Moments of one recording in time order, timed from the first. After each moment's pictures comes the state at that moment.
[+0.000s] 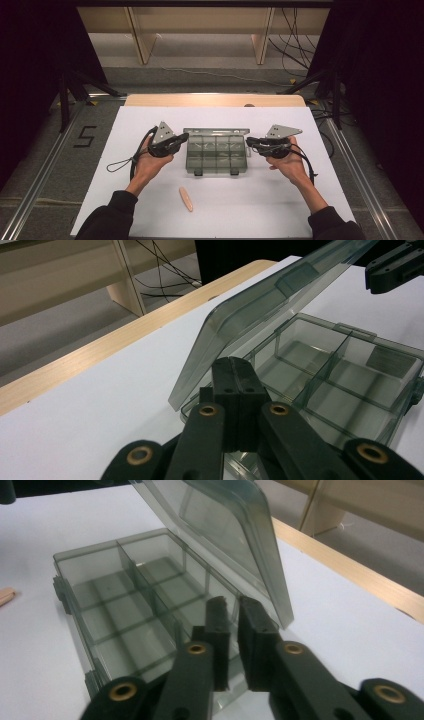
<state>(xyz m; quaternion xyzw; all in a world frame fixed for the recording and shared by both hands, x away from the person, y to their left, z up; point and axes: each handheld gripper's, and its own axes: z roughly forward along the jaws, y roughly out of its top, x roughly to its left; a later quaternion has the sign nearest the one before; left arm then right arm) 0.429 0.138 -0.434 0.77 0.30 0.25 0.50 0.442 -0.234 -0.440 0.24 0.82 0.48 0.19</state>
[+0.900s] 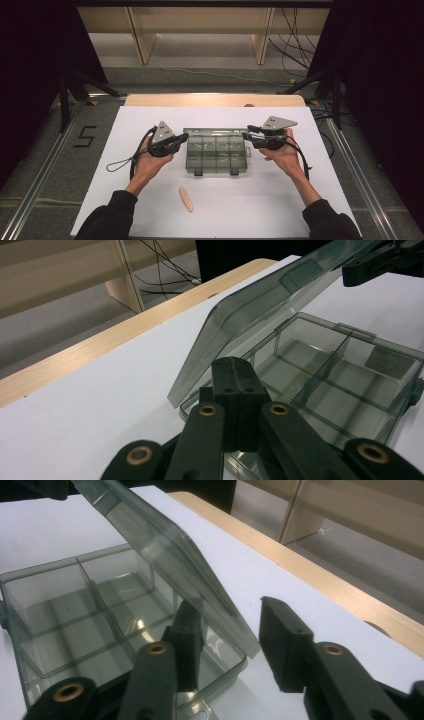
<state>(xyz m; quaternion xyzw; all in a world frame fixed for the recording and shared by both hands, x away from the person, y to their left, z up) 0.429 0.140 -0.435 0.77 0.31 0.24 0.50 0.467 -0.225 -0.436 0.26 0.81 0.48 0.22</state>
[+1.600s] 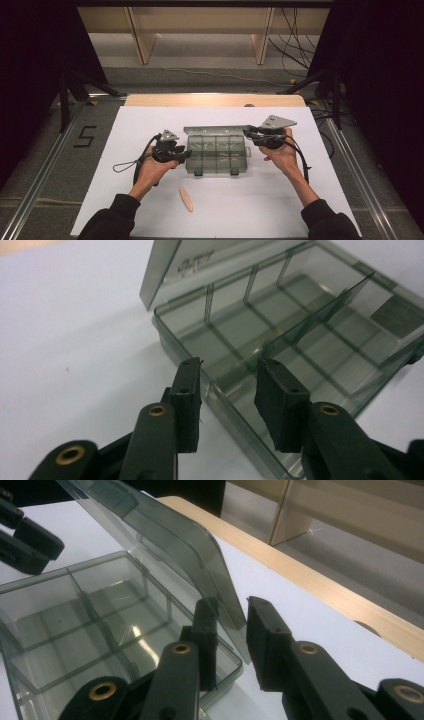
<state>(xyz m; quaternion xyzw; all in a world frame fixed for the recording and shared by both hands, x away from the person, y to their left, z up) 0.427 0.132 -0.457 0.81 0.41 0.14 0.39 0.465 -0.220 -0.432 0.28 0.80 0.48 0.22</state>
